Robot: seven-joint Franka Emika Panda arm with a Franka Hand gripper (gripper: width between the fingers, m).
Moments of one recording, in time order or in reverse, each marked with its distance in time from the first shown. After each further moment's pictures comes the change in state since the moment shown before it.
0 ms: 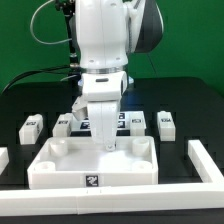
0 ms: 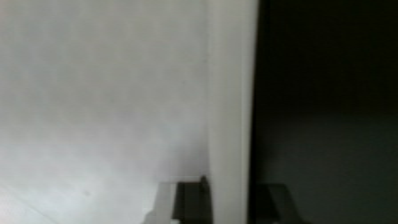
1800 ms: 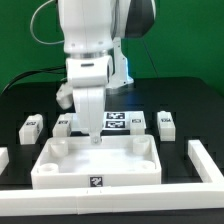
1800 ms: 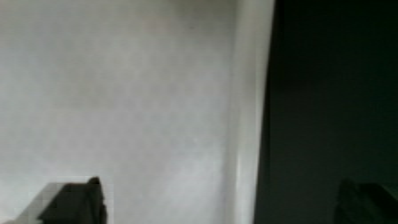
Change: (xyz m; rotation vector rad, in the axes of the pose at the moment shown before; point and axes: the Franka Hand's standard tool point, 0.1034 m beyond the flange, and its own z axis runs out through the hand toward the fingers) arm -0.025 0.001 -0.019 0.033 0.002 -0.046
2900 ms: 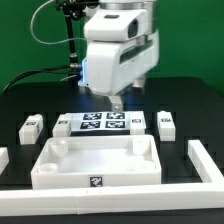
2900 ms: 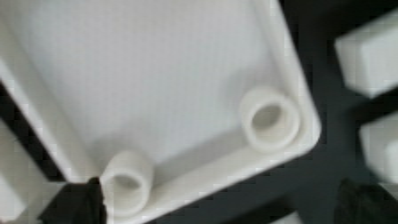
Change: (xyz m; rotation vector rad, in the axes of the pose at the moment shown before) arm 0.046 0.038 -0.082 0.037 -0.047 0.279
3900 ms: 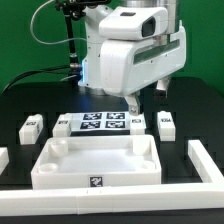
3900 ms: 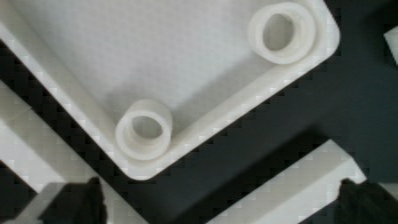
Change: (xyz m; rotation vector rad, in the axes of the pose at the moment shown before) arm 0.059 0.024 -0.011 -0.023 0.016 0.340
